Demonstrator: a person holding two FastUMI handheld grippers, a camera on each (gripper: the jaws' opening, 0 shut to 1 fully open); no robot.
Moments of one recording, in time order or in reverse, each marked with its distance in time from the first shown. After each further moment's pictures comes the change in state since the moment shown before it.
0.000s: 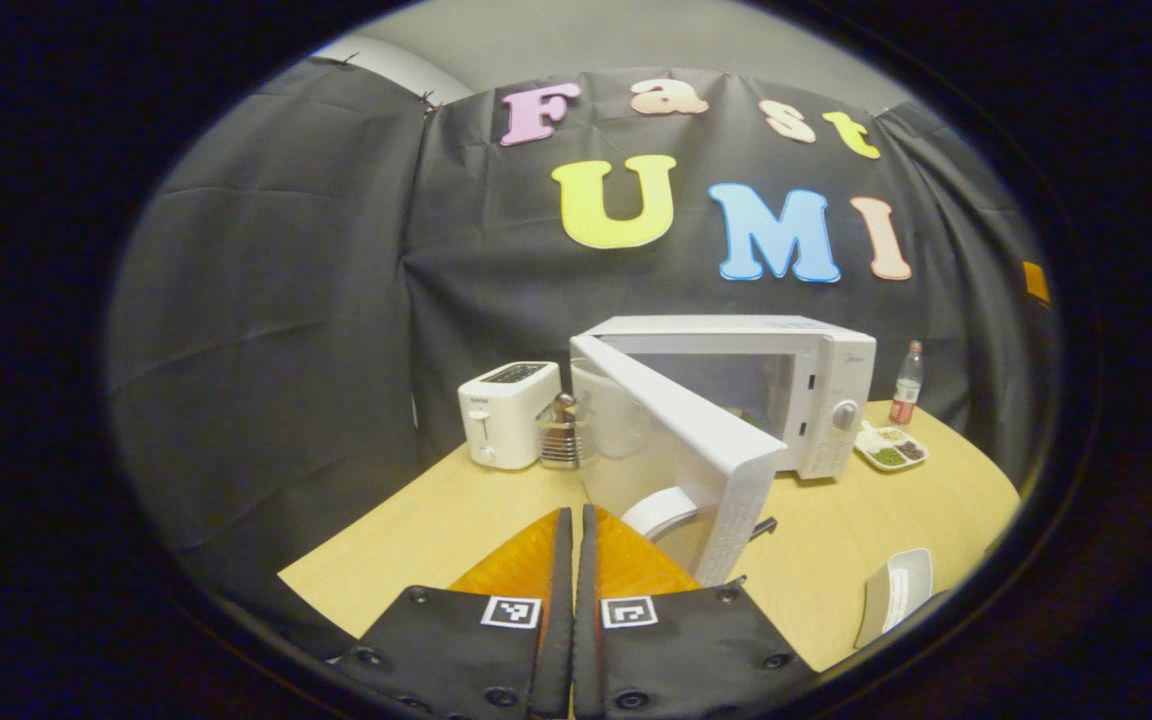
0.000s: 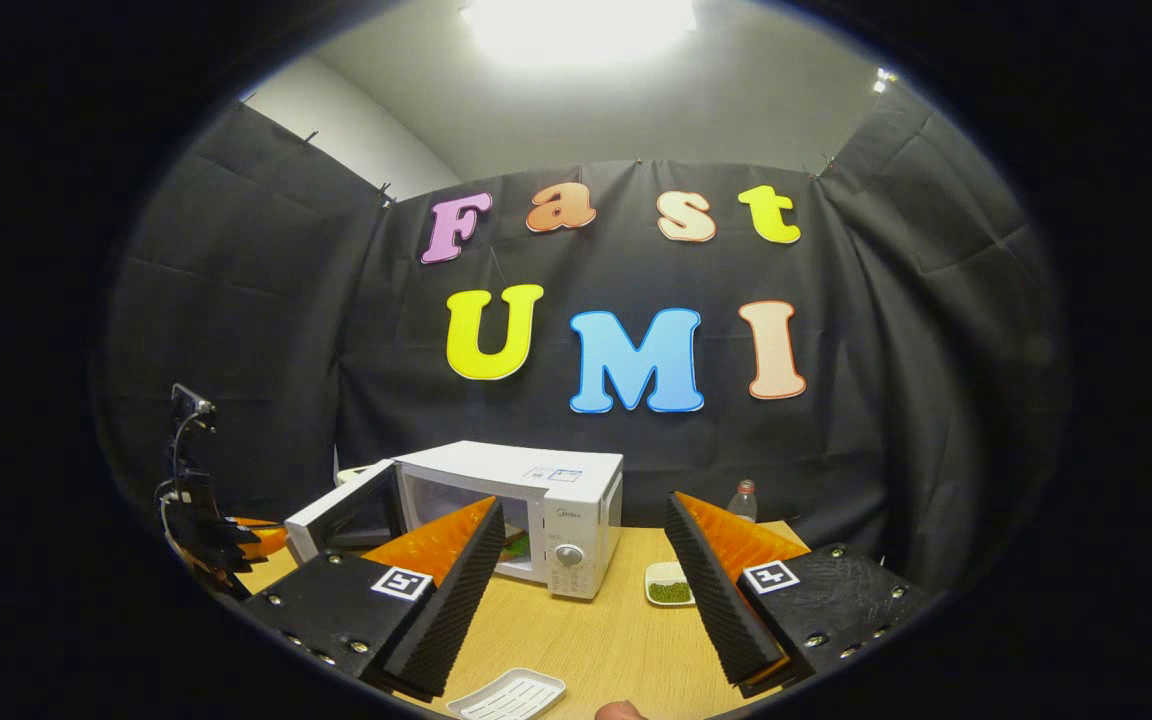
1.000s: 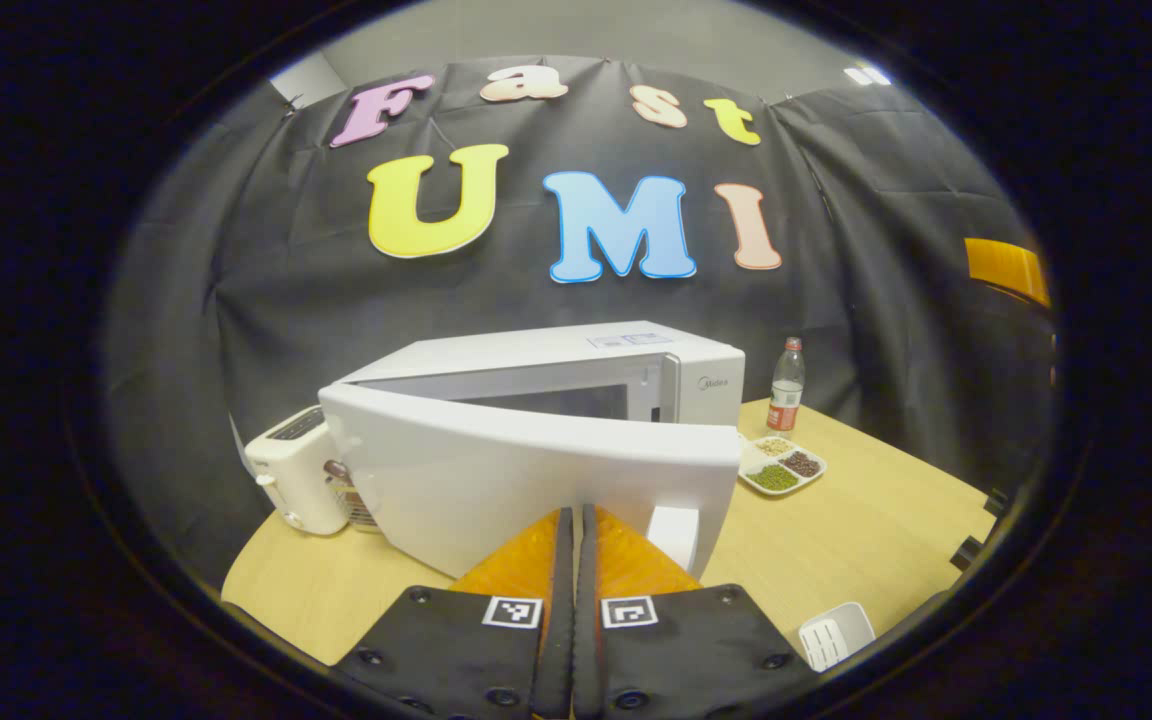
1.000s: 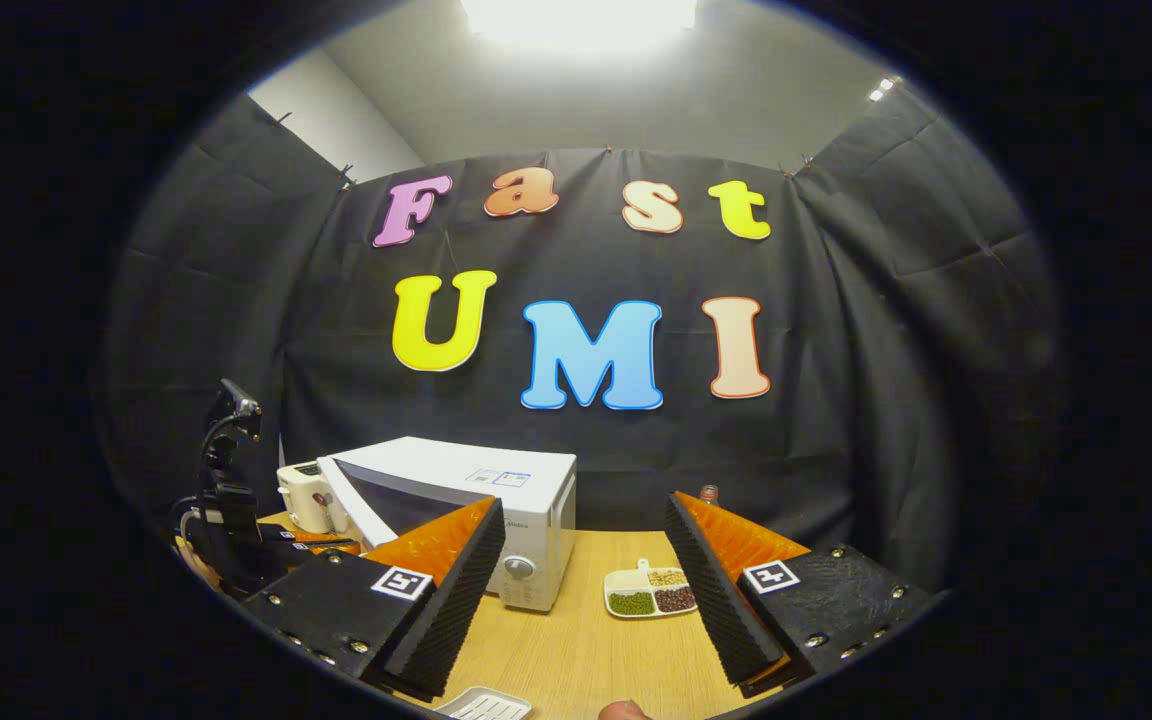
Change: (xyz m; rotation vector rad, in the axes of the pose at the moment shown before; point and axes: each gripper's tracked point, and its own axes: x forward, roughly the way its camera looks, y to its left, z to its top) left arm 0.116 -0.172 0.047 0.098 -0.021 -0.426; right arm 0.052 -0.042 -0.001 -0.026 0.039 -0.167
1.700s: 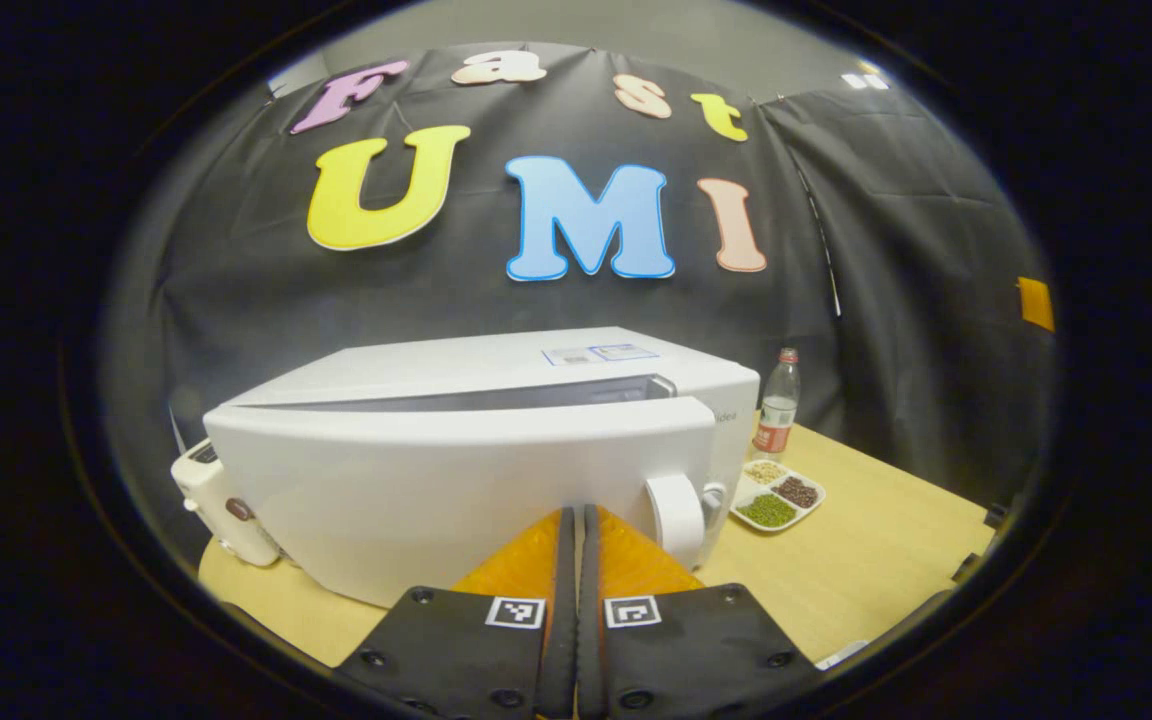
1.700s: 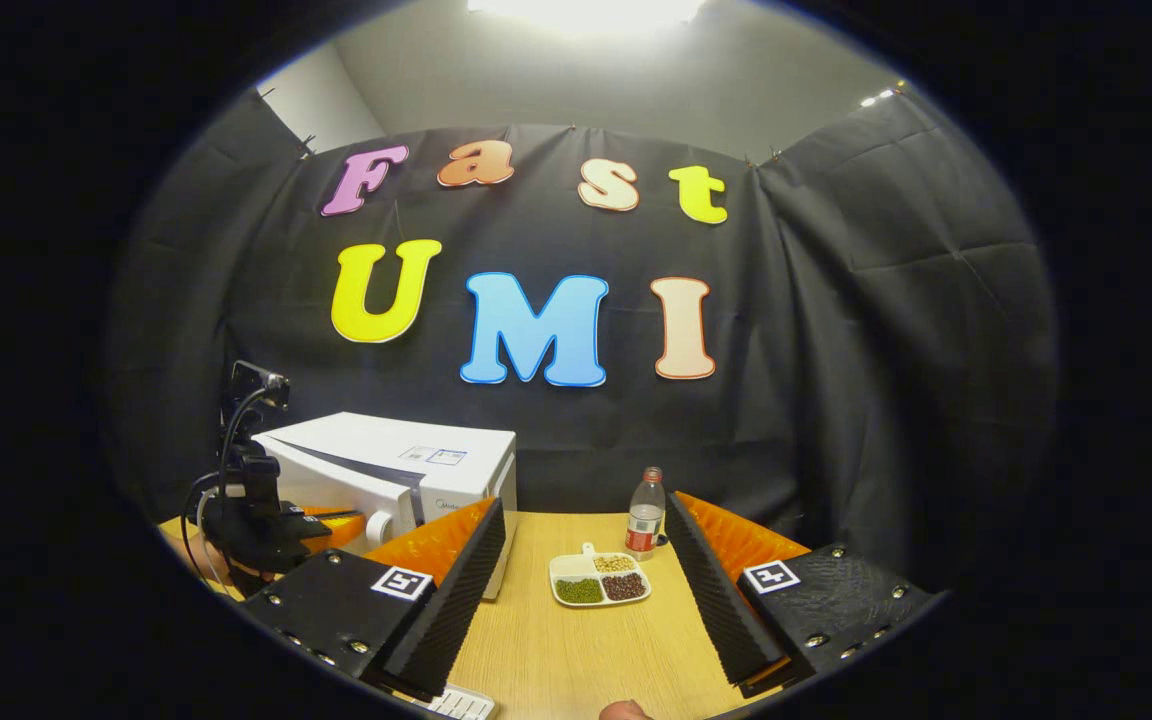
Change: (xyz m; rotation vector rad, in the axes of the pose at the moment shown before) left arm 0.098 -0.019 0.015 -0.028 -0.022 -0.083; right arm 0.015 -0.027 -0.019 -0.029 0.079 -0.150
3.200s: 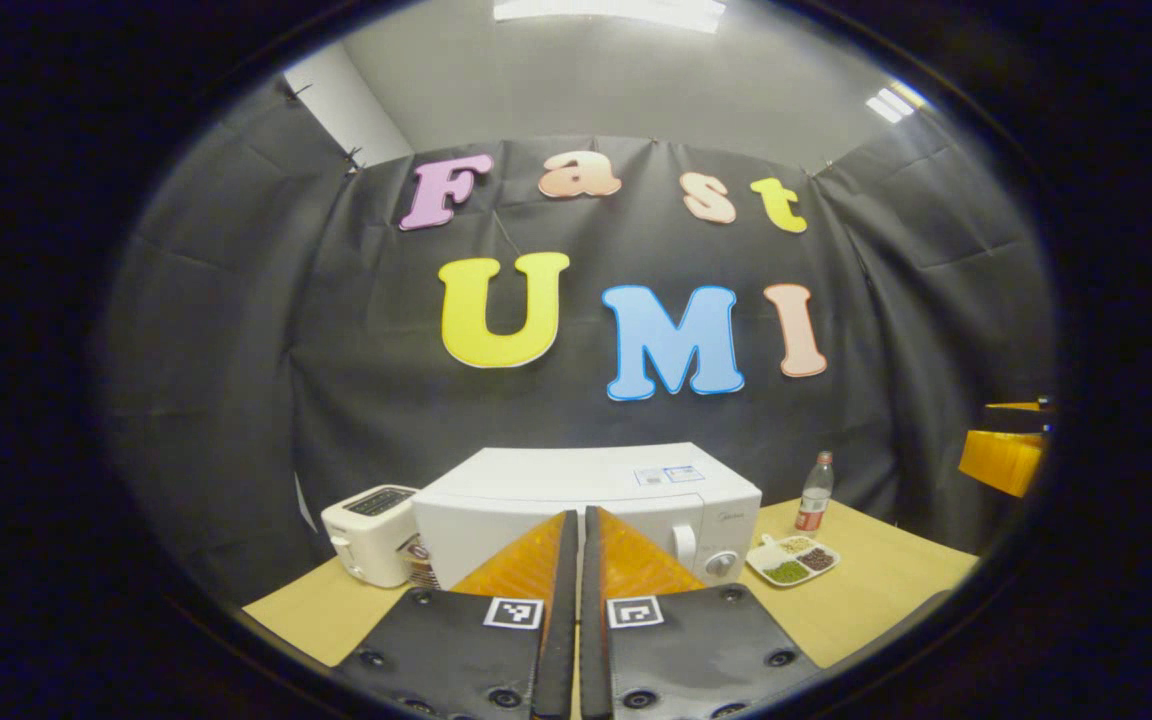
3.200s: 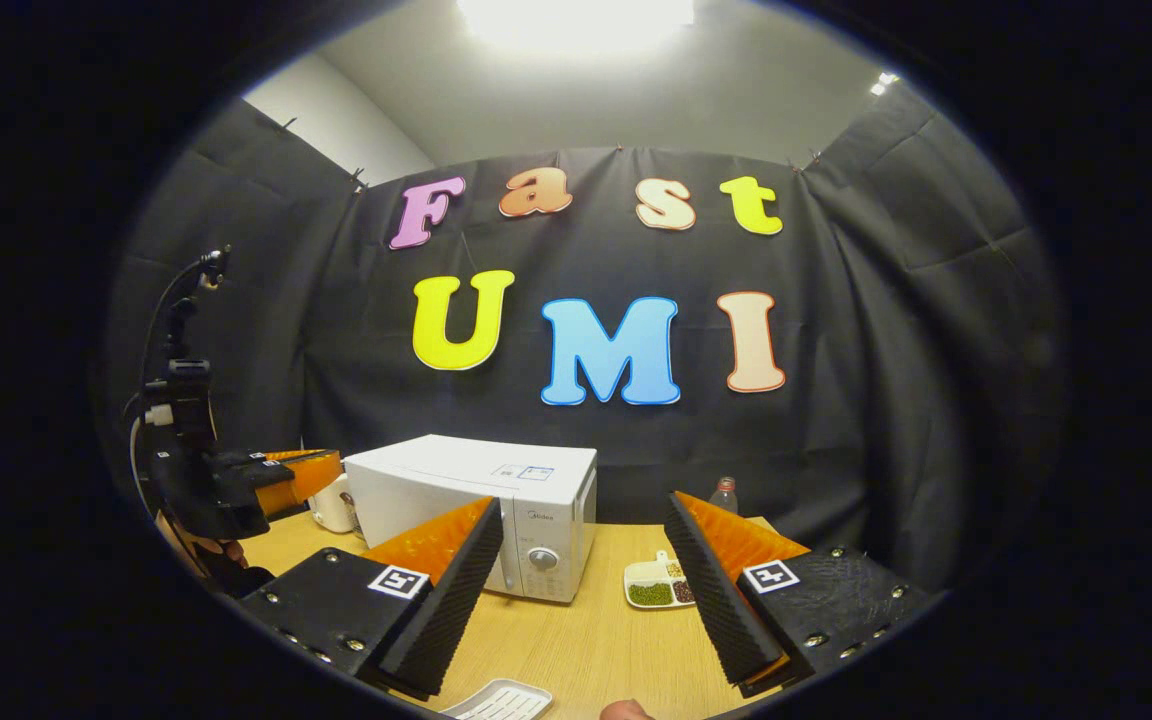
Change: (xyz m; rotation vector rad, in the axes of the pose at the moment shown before) left arm -0.214 0.013 0.111 0.005 -0.264 0.312; right arm -0.057 0.036 0.019 0.056 -0.088 0.249
